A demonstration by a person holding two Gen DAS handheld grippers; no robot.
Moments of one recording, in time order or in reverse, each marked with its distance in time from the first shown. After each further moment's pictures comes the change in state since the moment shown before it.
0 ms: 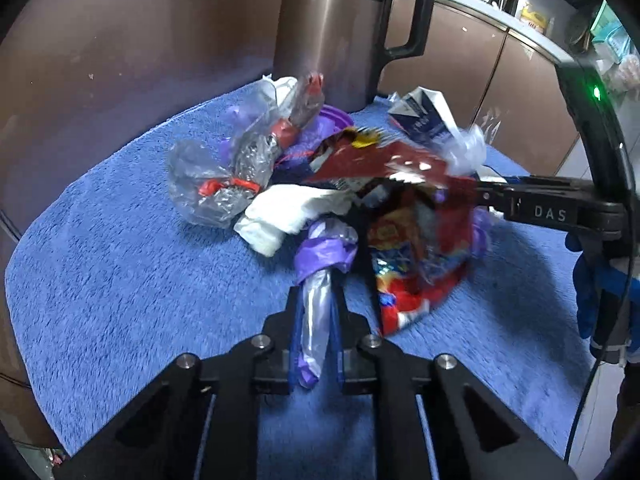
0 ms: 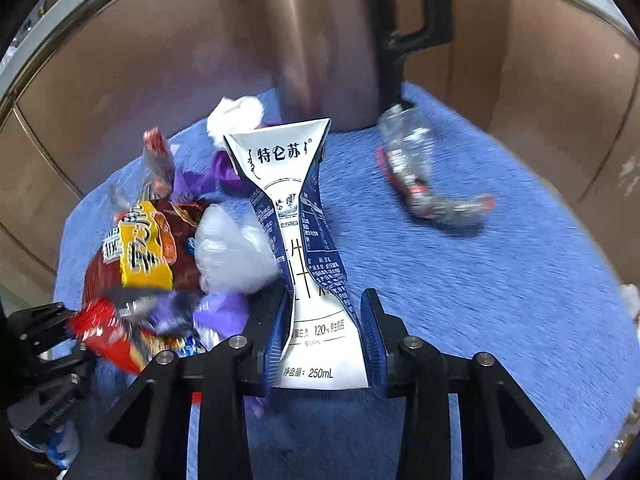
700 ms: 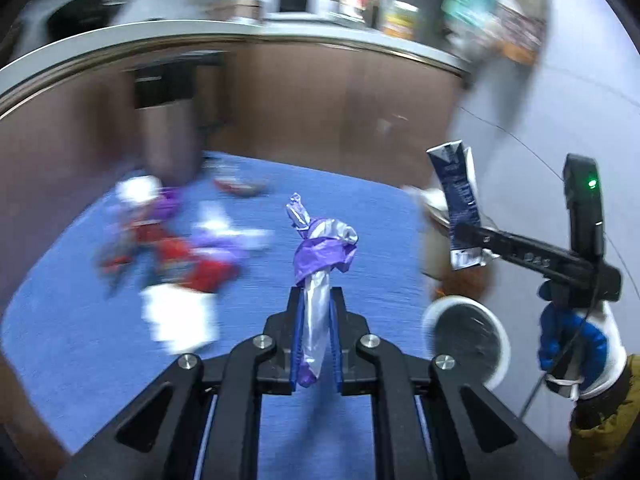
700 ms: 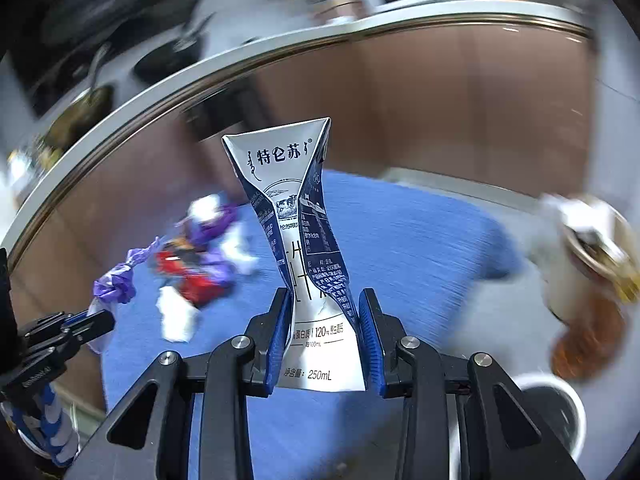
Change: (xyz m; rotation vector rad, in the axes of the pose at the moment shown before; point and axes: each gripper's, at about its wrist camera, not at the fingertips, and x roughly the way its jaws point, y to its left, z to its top) left arm -0.133 -0.167 -0.047 0.313 -0.123 -0.277; right arm -0.210 -0.089 -0.192 0.391 -0.355 -0.090
